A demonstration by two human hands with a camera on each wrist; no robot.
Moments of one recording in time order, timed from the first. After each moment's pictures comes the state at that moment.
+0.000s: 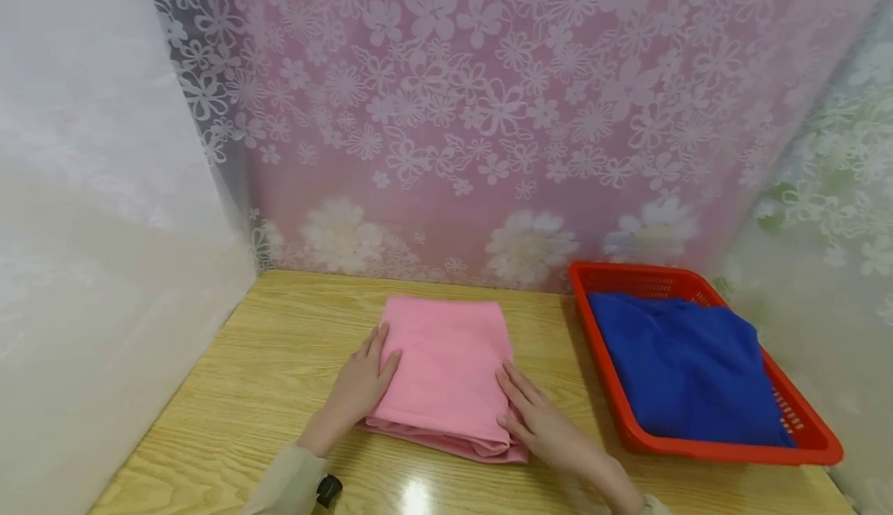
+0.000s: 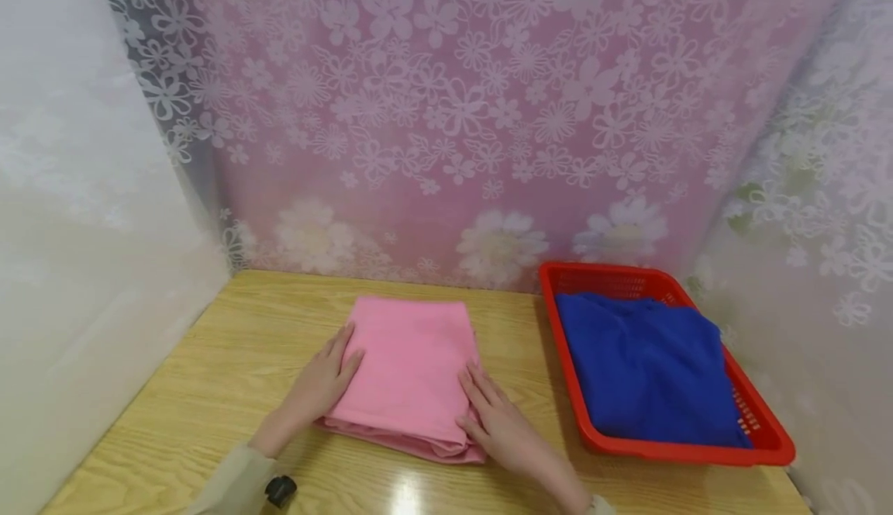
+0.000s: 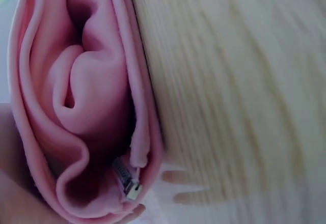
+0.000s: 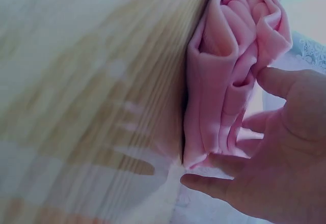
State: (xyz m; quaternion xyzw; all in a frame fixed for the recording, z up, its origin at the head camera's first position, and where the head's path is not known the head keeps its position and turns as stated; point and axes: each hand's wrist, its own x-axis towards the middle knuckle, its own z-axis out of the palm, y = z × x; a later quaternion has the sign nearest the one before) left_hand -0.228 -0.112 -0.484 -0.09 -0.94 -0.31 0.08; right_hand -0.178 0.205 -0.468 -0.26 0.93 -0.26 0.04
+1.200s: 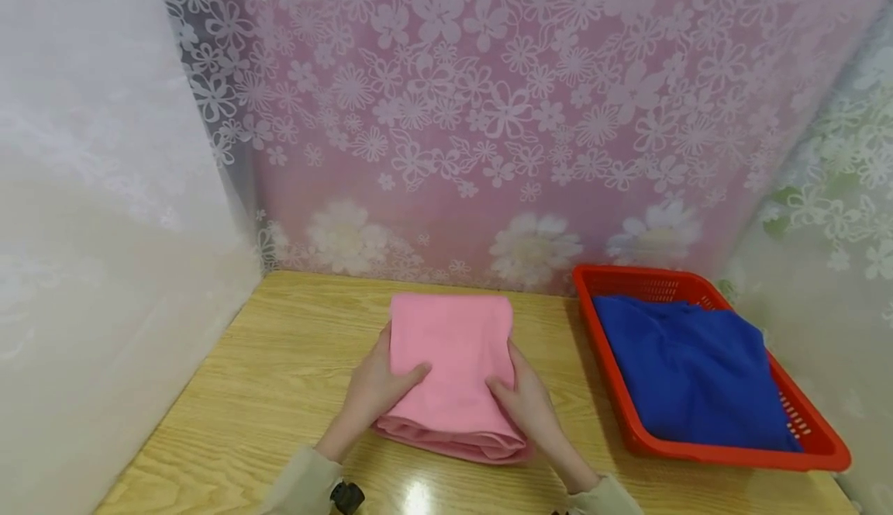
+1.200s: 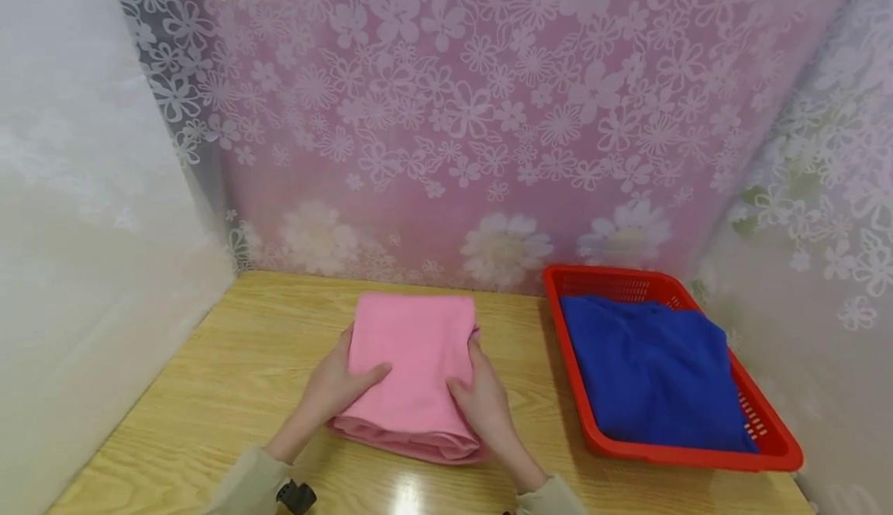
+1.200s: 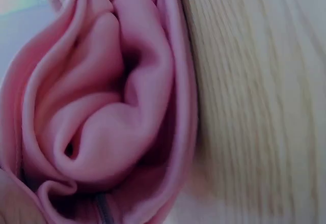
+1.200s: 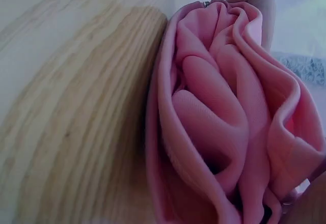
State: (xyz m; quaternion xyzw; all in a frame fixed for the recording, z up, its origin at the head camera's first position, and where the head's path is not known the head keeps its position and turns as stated) left_hand -0.218 -0.097 -0.466 -0.04 -0.89 -0.44 0.07; right_hand -0.196 0.151 -0.454 -0.06 0.90 -0.43 -0.07
